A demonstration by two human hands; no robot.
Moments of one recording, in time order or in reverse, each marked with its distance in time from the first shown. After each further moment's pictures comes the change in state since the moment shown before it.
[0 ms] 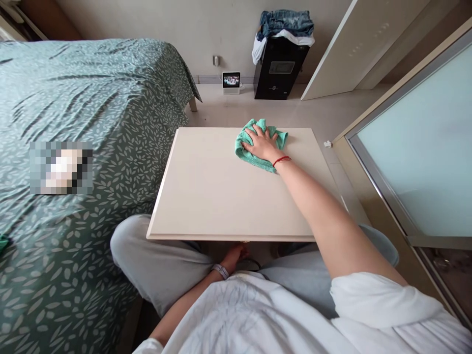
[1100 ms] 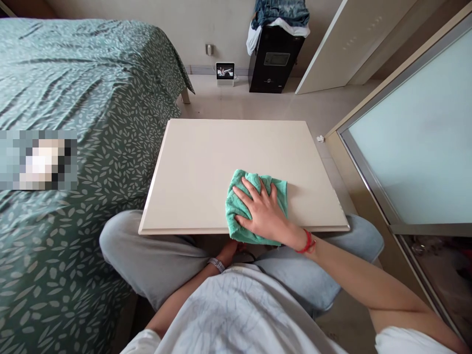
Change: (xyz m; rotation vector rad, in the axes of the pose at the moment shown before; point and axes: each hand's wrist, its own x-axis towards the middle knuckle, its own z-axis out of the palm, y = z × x) left_hand 0.003 -0.008 0.004 0.024 -0.058 0.082; right_hand -0.246 -0.064 0.027 -0.101 -0.060 -0.233
